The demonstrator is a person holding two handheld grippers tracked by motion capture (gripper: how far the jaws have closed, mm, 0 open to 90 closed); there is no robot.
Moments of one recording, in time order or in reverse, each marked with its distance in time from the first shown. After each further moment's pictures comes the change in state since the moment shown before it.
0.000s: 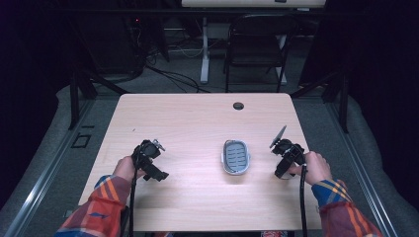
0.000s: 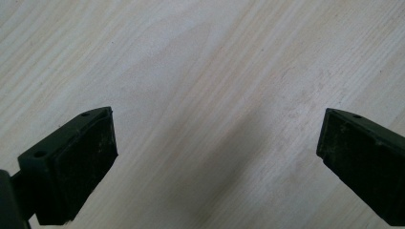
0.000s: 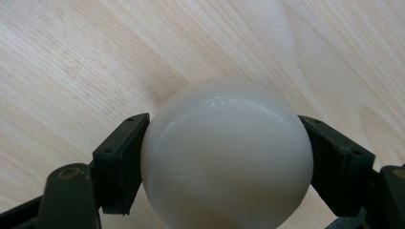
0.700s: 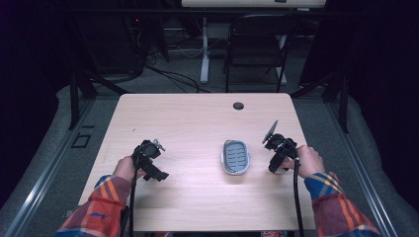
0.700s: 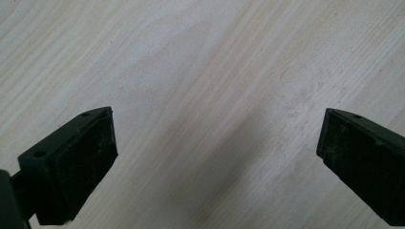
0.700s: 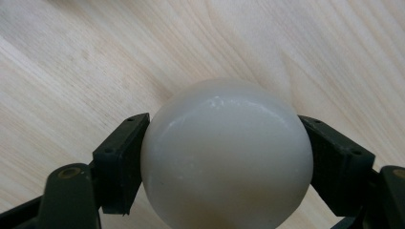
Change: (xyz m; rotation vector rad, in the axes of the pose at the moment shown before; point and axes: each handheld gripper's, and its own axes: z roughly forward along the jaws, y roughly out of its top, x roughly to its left) left arm -0.001 0.000 0.000 0.003 0.001 0.002; right arm 0.008 0.026 -0.009 -0.002 -0.013 -0.041
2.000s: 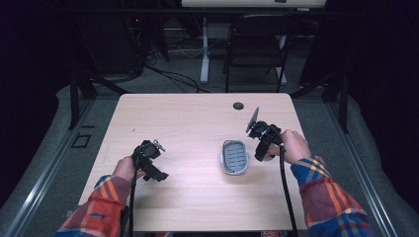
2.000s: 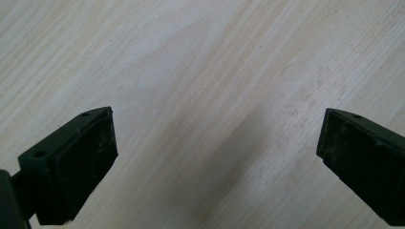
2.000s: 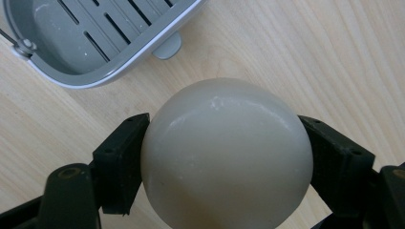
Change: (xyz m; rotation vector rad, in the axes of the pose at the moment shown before) left arm 0.000 -0.001 0.000 0.004 -0.003 0.002; right arm 0.021 0.053 -0.038 0.004 -0.052 -0.111
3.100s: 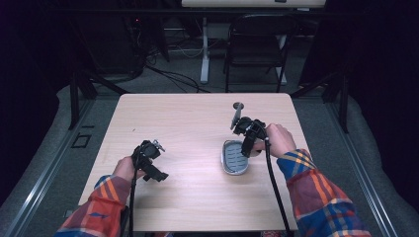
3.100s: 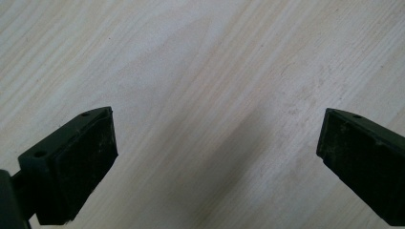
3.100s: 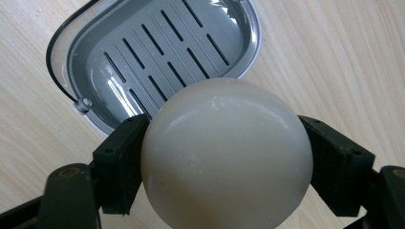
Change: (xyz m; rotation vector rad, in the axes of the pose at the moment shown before) left arm 0.001 -0.001 0.001 -0.001 0.001 0.000; right arm 0.020 0.041 -0.011 -0.008 0.001 -0.087
